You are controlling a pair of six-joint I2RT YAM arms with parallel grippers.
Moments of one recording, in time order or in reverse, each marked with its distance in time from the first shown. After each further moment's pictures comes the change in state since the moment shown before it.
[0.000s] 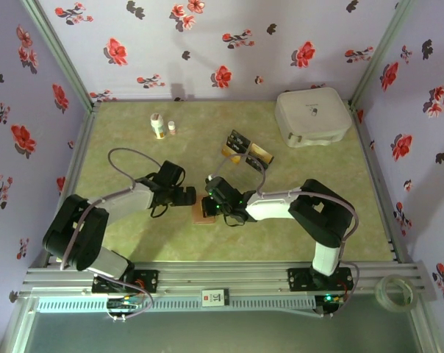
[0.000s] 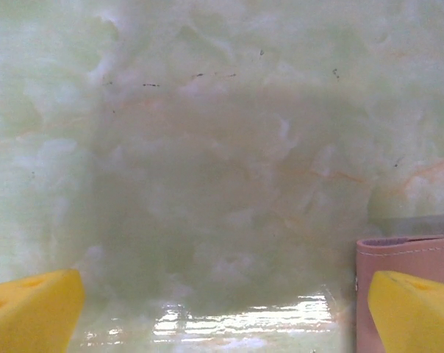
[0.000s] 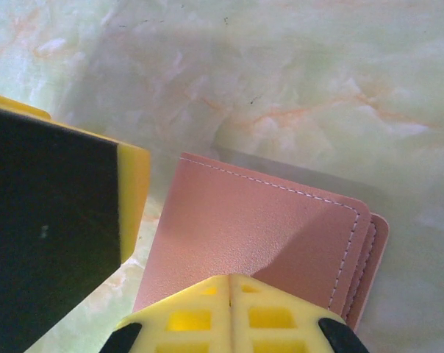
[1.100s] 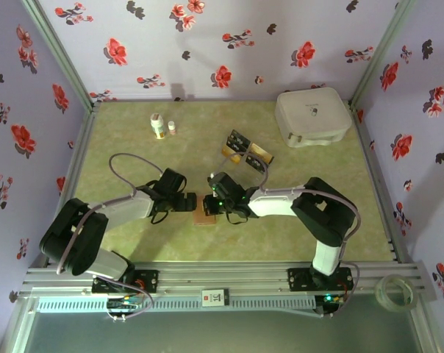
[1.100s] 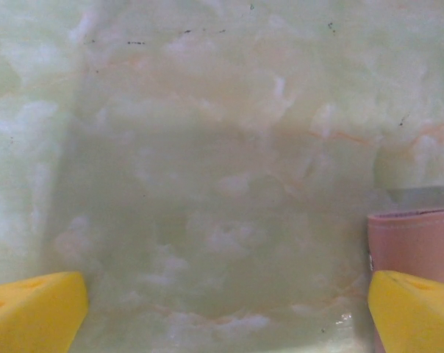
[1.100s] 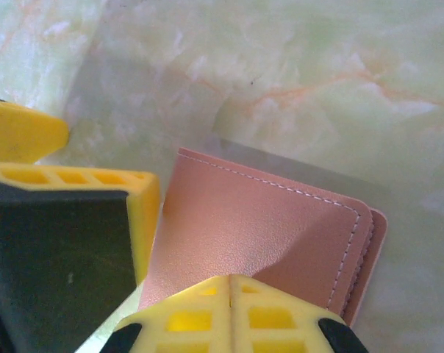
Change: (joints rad) left arm -0.051 -0.023 -0.089 0.088 -0.038 -0.008; right arm -0.051 -0.018 0.006 -0.043 -0.134 0.006
